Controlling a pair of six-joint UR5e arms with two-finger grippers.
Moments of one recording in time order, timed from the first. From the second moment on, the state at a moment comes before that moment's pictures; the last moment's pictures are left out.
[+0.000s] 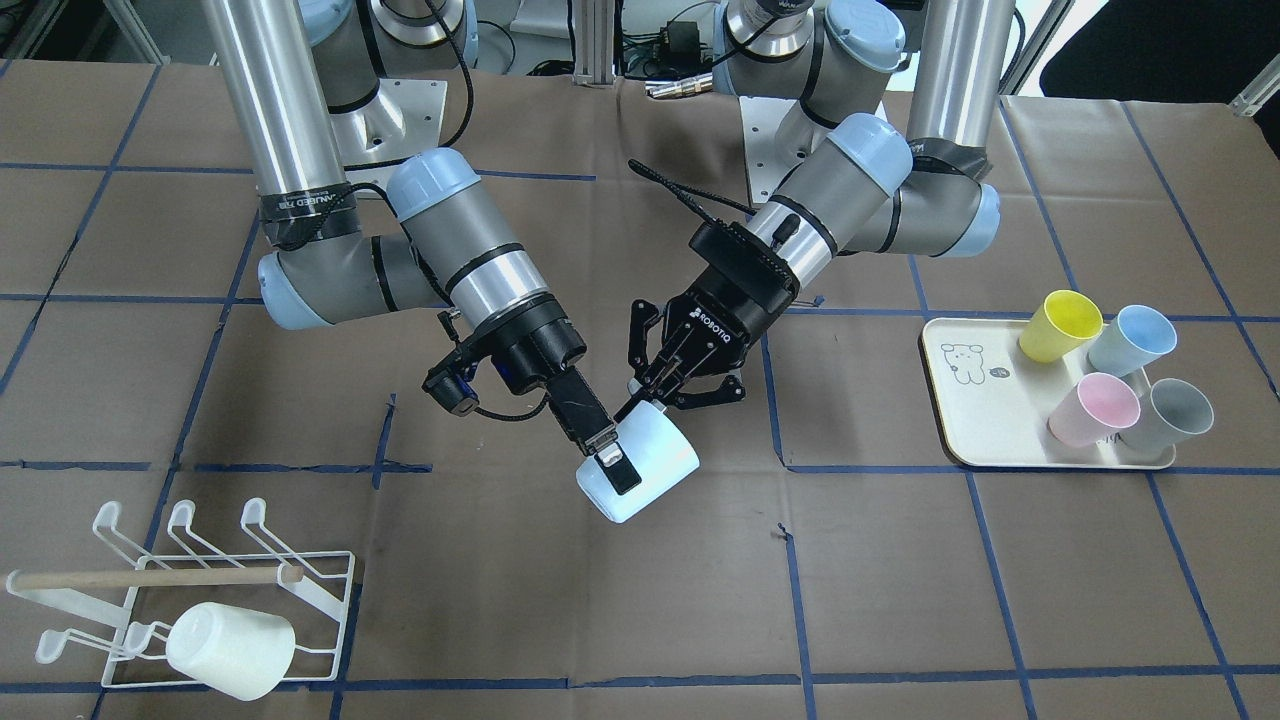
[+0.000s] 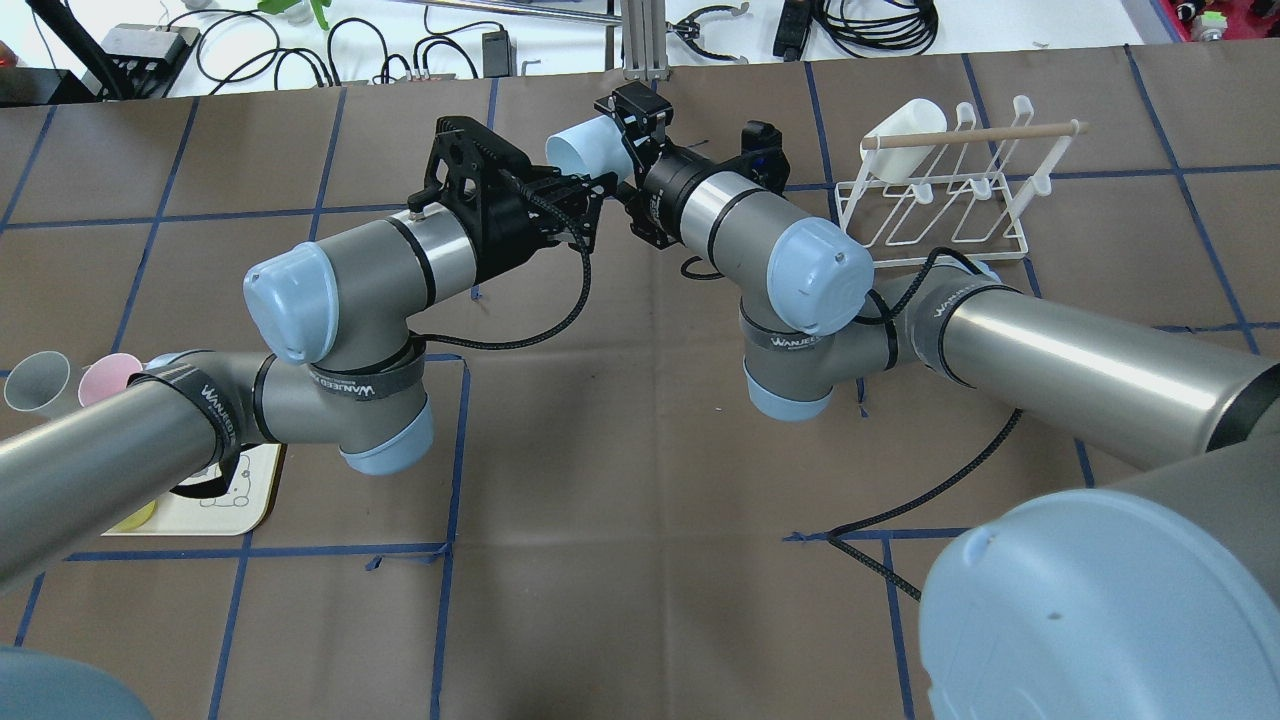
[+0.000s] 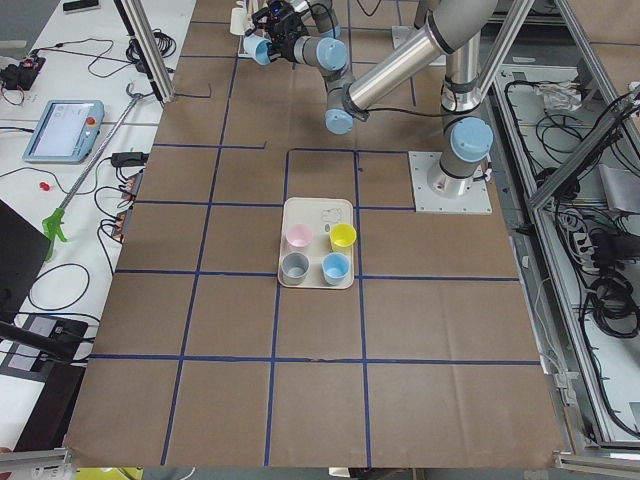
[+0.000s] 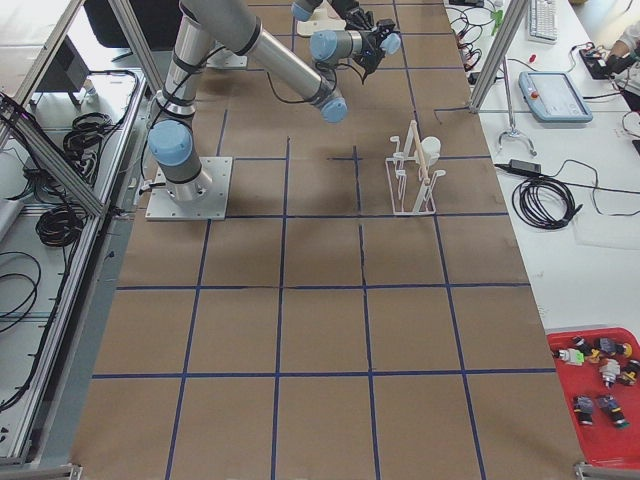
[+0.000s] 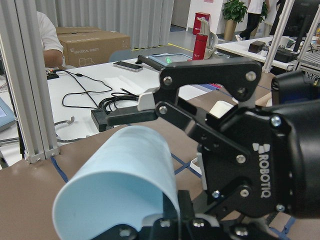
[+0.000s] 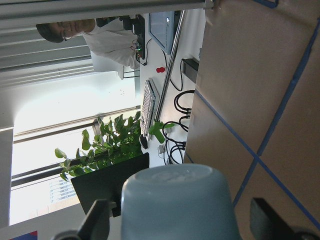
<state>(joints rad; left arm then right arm) -1.62 -1.89 -2.10 0.32 0.88 0.25 1.84 -1.04 1.88 -3.62 -1.23 1.64</state>
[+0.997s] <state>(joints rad) -1.62 -1.89 -2.10 0.32 0.88 0.24 1.83 -1.04 1.88 -3.62 -1.21 1.63</state>
